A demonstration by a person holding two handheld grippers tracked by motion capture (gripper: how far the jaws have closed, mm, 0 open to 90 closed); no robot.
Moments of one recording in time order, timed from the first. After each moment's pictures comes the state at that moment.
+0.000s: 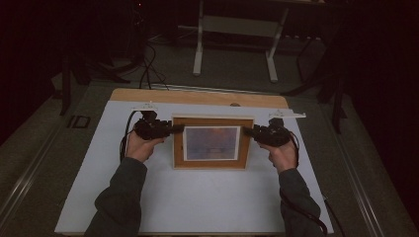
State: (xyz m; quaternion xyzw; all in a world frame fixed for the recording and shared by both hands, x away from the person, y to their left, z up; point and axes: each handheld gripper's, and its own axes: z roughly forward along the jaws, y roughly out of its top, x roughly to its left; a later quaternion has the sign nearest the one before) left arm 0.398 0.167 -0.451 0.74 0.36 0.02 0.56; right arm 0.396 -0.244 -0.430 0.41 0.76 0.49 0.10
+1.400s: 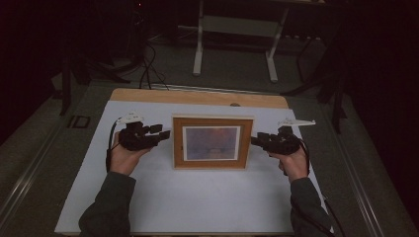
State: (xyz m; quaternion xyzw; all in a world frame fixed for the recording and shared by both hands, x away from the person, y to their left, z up) left arm 0.344 0.195 -0.448 0.74 0.41 0.13 0.51; right arm 0.377 -0.275 -0.442 0.41 0.77 0.48 0.07
